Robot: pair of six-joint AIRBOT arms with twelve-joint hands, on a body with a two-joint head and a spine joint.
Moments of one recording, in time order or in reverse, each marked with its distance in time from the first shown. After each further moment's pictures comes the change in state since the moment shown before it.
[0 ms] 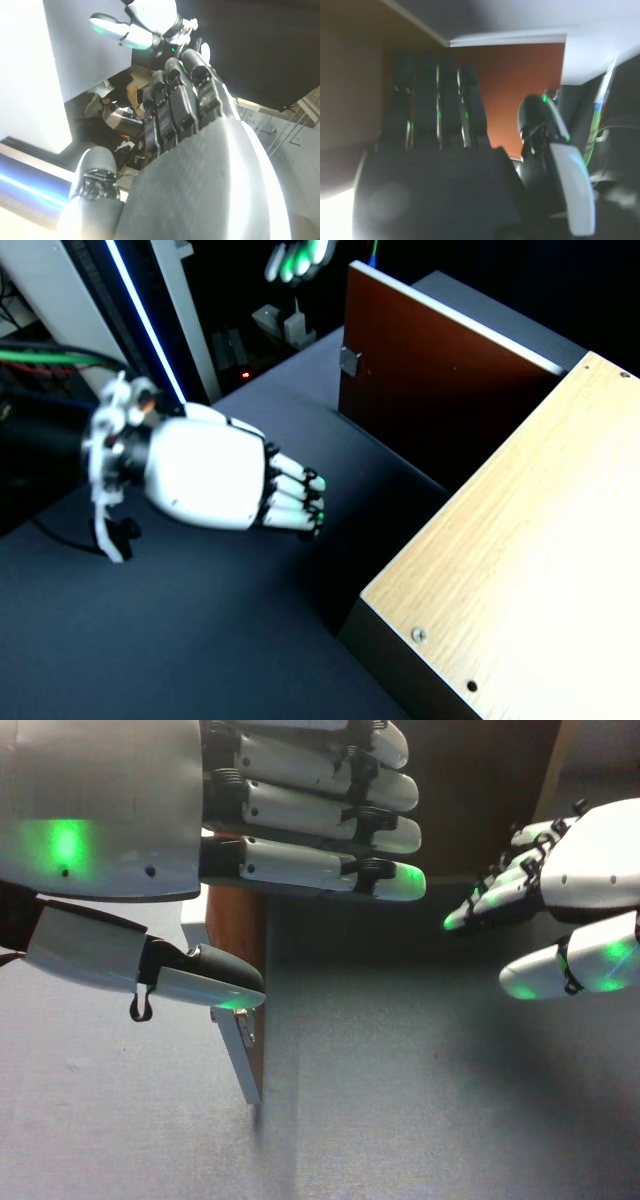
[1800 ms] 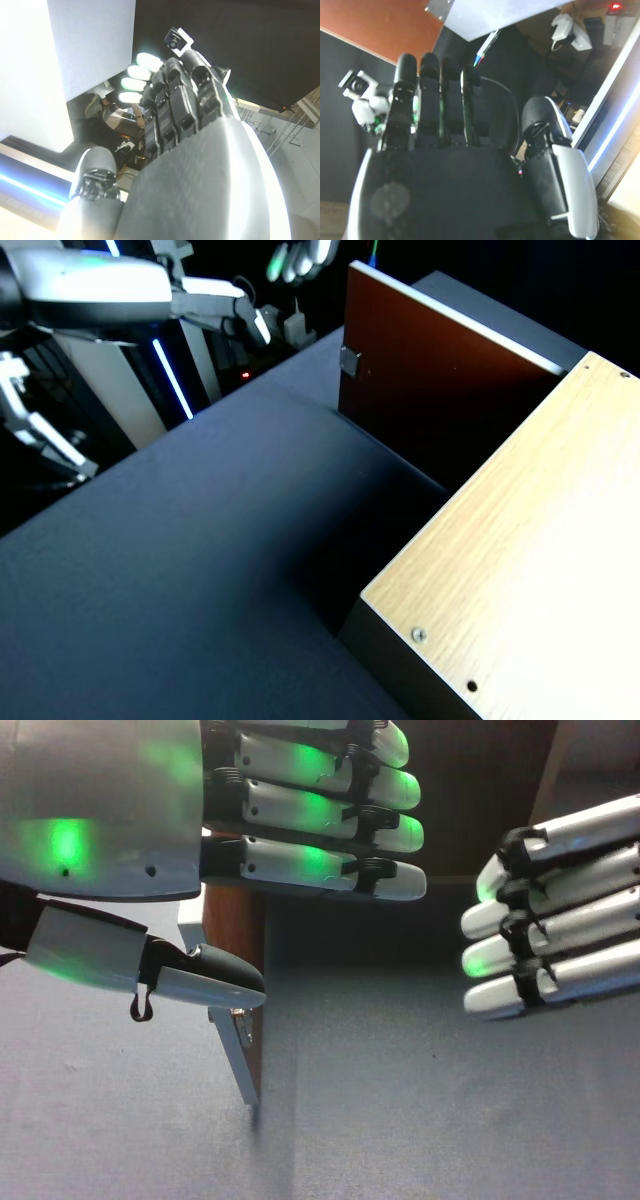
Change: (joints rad) left arm 0.000 0.000 0.000 0.000 0.000 0.000; right arm 0.286 0.272 -0.148 -0.084 0.703 -0.385
